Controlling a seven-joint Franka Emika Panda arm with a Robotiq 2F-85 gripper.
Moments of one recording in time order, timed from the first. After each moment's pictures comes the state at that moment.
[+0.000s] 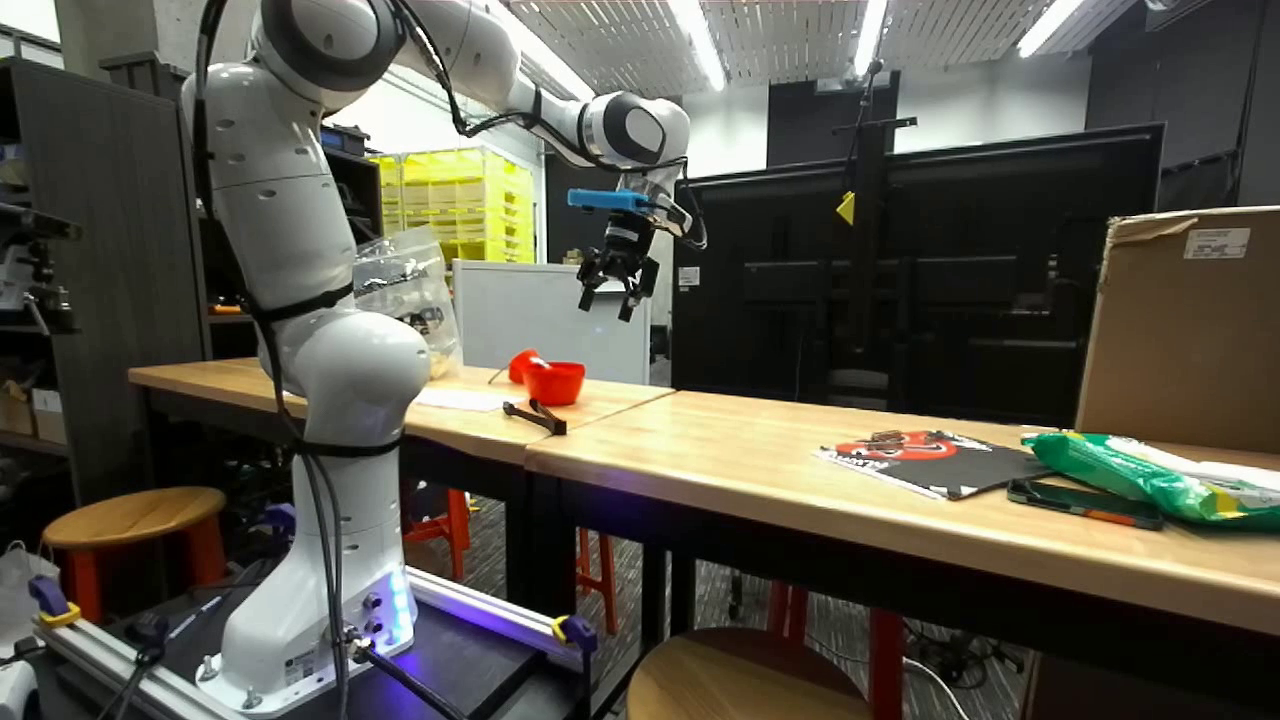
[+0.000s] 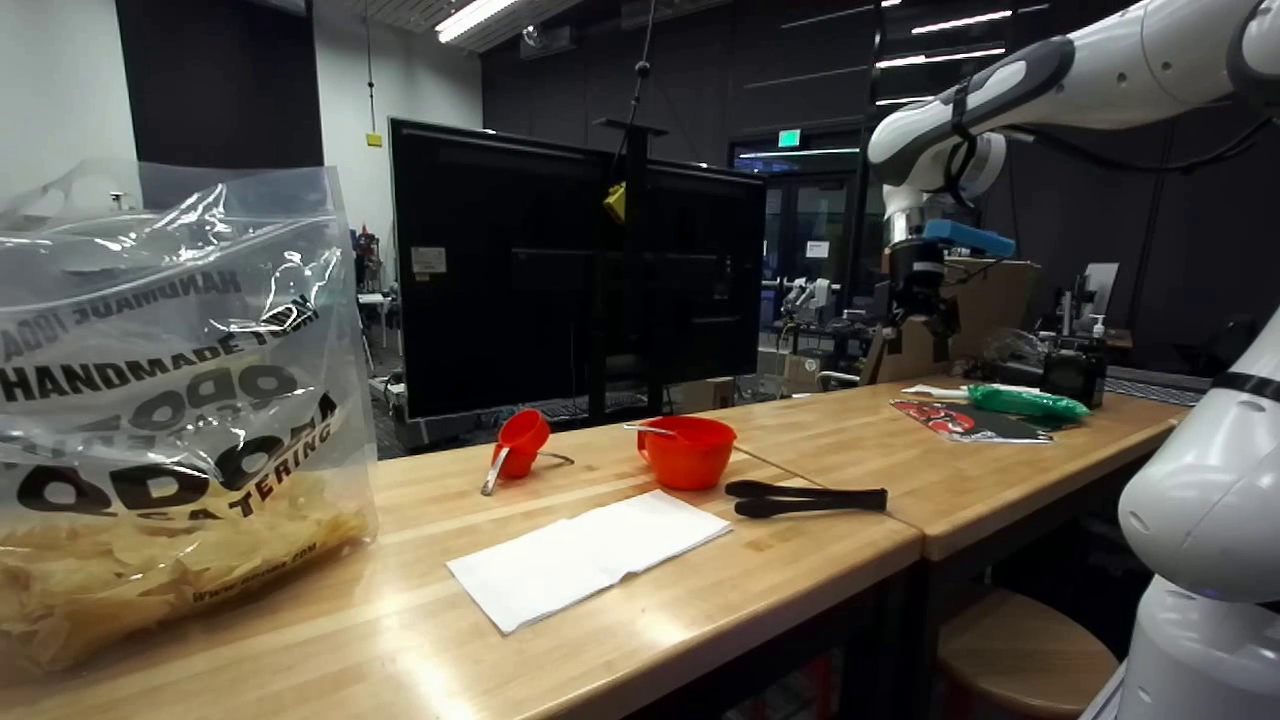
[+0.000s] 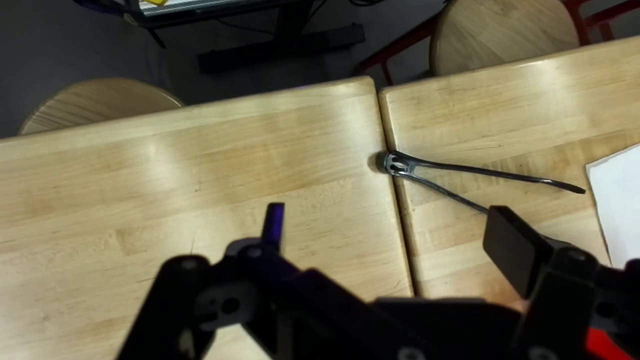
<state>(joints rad) -0.16 -0.30 -0.27 -2.06 0.03 1.45 -0.17</state>
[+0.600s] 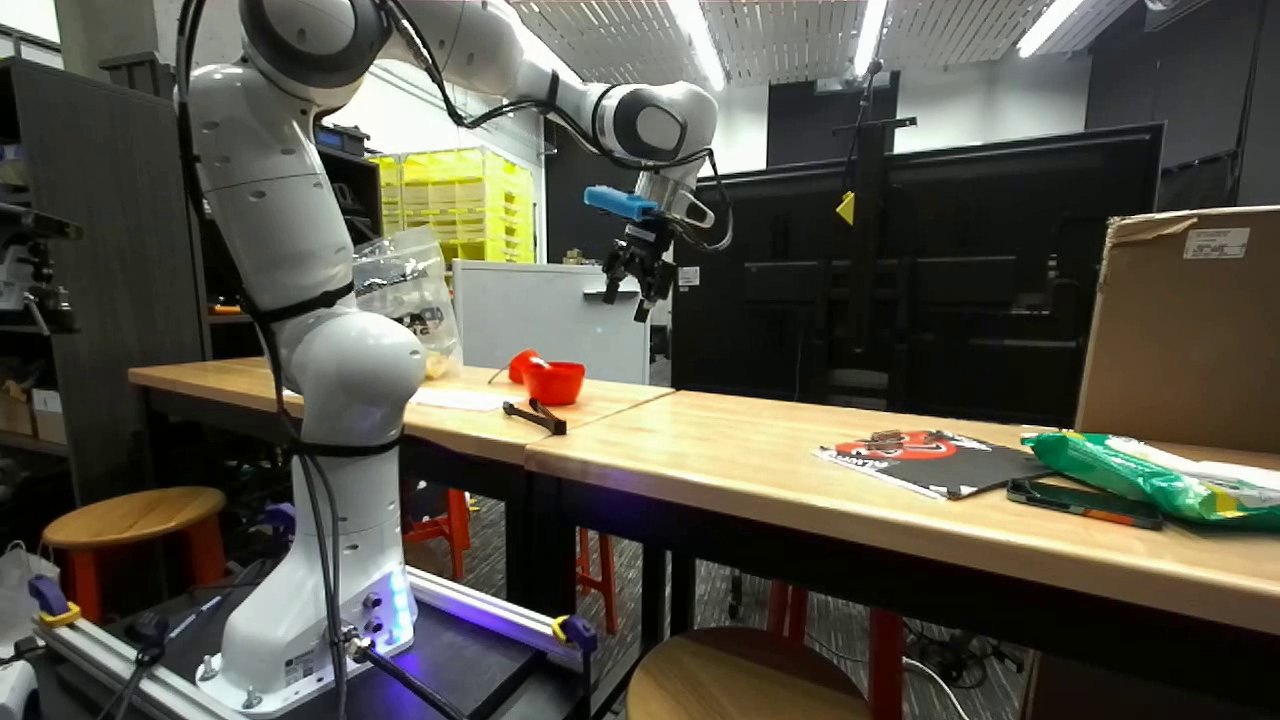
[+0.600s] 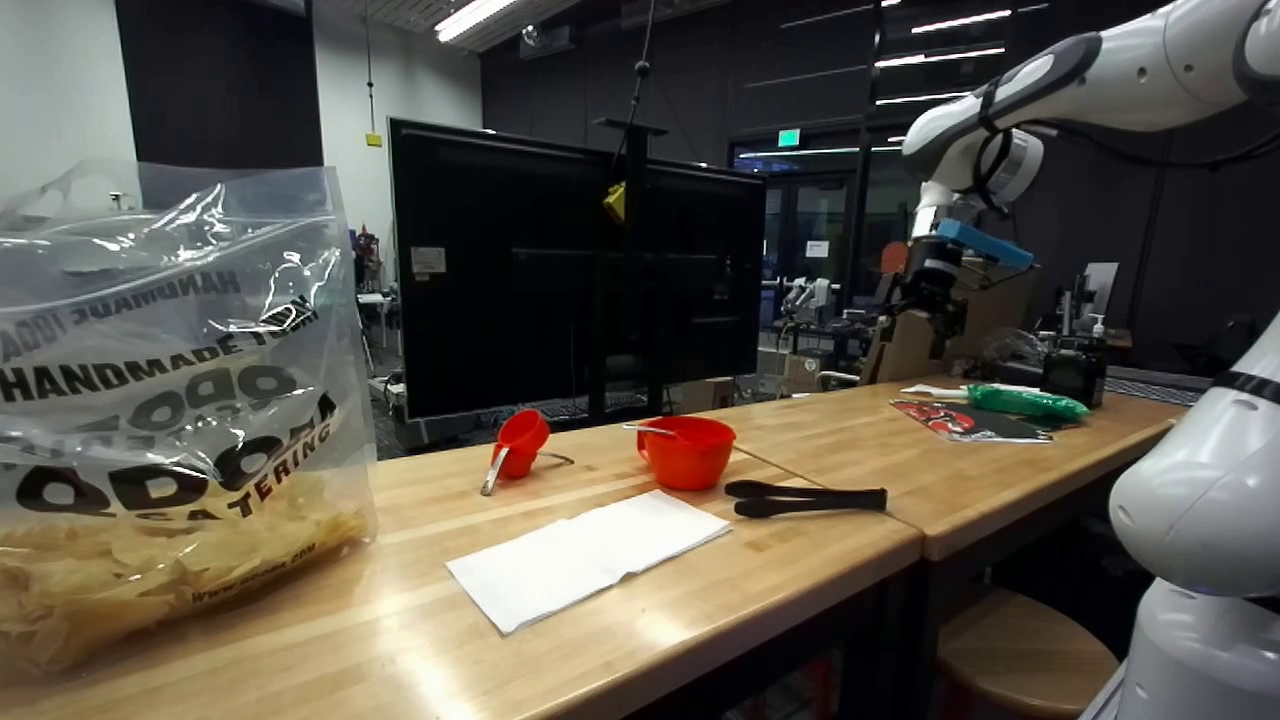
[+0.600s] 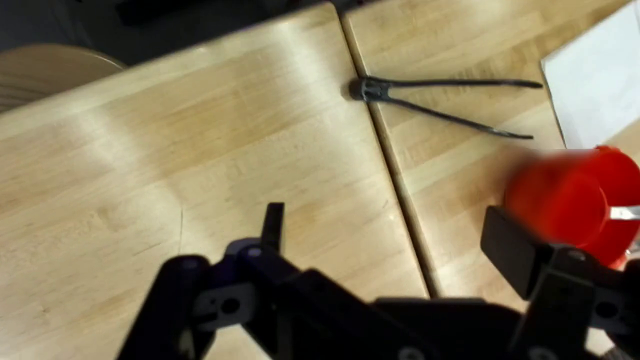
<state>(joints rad) -0.23 -0.32 -0.32 -2.09 0.19 1.60 -0.13</state>
